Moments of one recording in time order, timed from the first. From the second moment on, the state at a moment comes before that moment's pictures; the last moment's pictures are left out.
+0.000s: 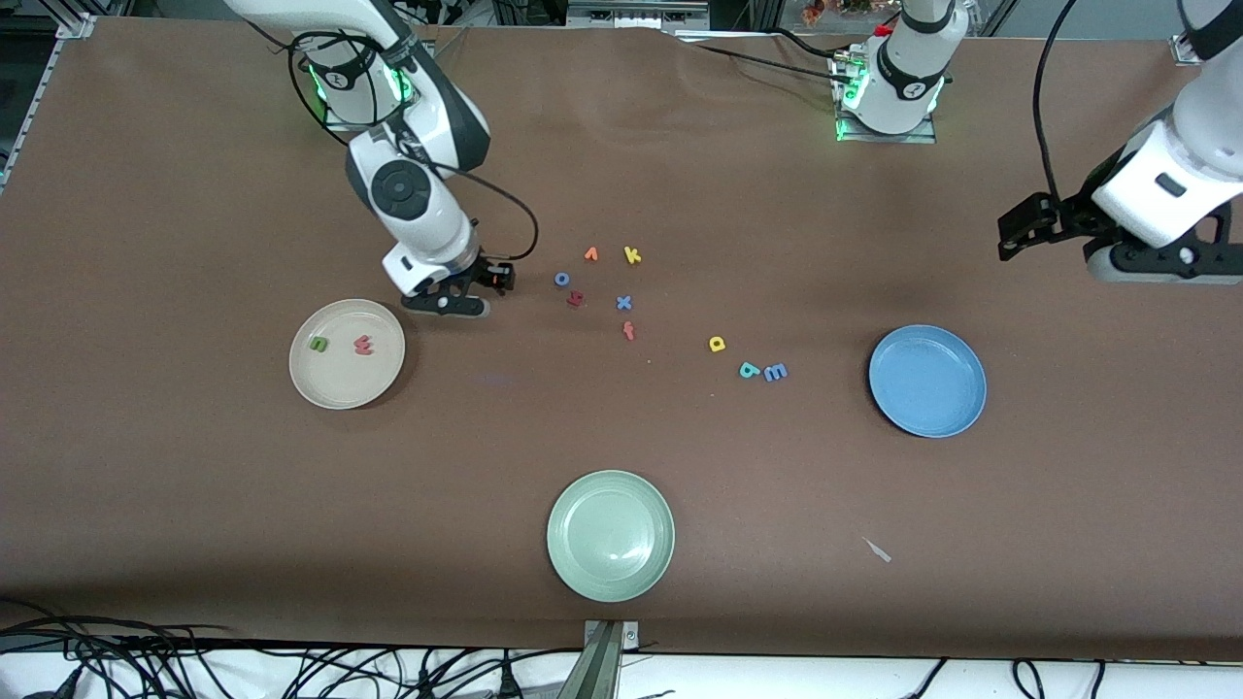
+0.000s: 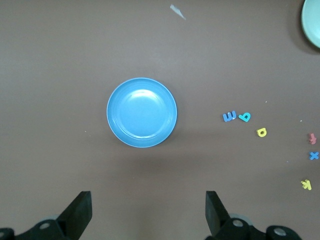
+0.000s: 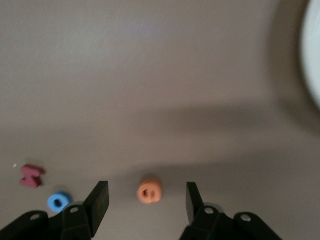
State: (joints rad) left arm -0.01 0.06 -0.10 -1.59 0.00 1.58 -0.09; right arm 0.28 0.31 0.29 -2.25 -0.03 2.51 0.71
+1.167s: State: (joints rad) left arm -0.23 0.56 -0.15 -1.58 -0.05 1.94 0.49; right arm 0.30 0.37 0.32 -2.42 -0.09 2.77 0.74
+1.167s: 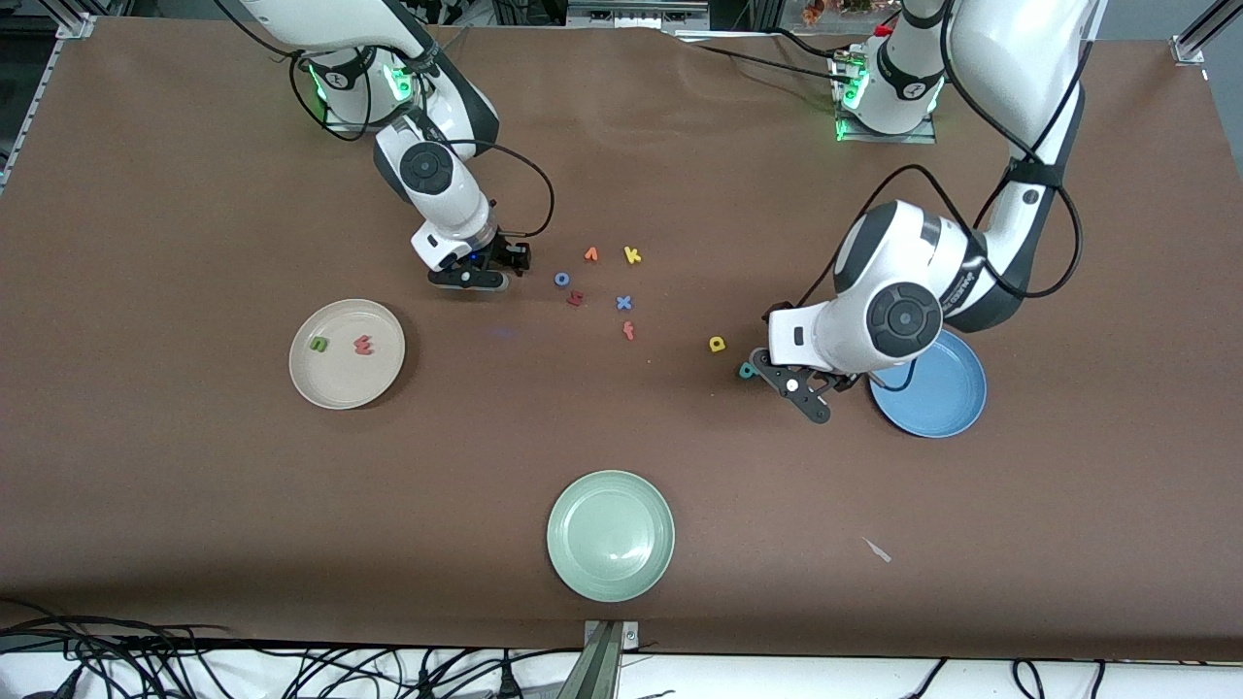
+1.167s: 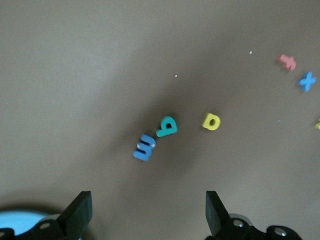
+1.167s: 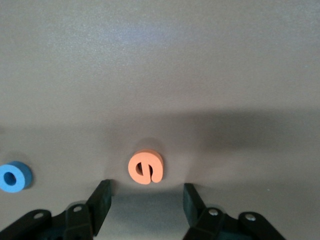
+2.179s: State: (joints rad) left arm -0.27 0.61 -0.16 -1.81 0.07 2.30 0.67; right arm 0.29 0.38 0.28 -2.39 -0.19 2.78 0.74
